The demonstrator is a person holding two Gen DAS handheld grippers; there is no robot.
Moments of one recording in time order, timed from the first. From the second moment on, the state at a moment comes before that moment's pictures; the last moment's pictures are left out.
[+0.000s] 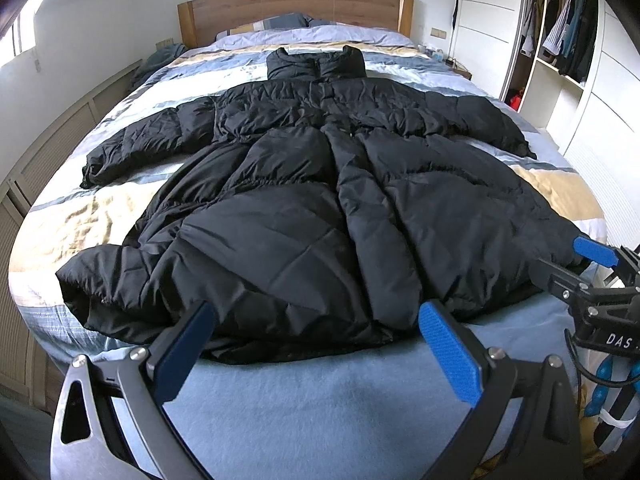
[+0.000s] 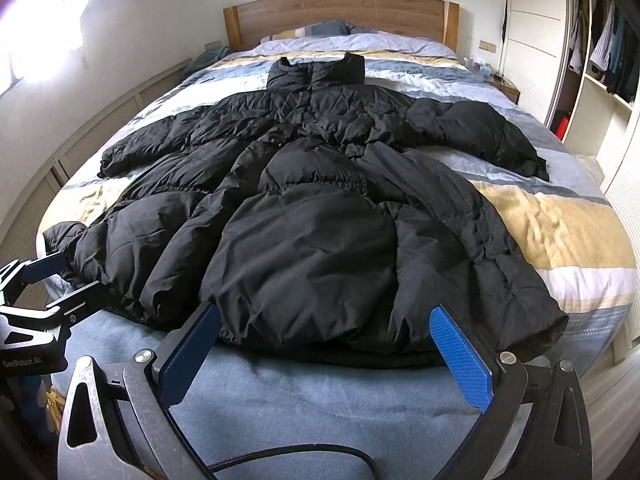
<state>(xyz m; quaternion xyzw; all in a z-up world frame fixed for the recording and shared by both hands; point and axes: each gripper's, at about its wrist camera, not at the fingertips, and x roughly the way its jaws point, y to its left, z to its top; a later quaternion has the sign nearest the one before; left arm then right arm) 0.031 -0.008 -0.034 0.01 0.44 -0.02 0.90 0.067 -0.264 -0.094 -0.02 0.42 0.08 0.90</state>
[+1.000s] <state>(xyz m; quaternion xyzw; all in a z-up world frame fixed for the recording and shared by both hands) 0.051 -0.005 -0.012 0.06 0.42 0.01 0.91 0.093 -0.272 -0.078 -0.01 0.41 0.08 0.91</state>
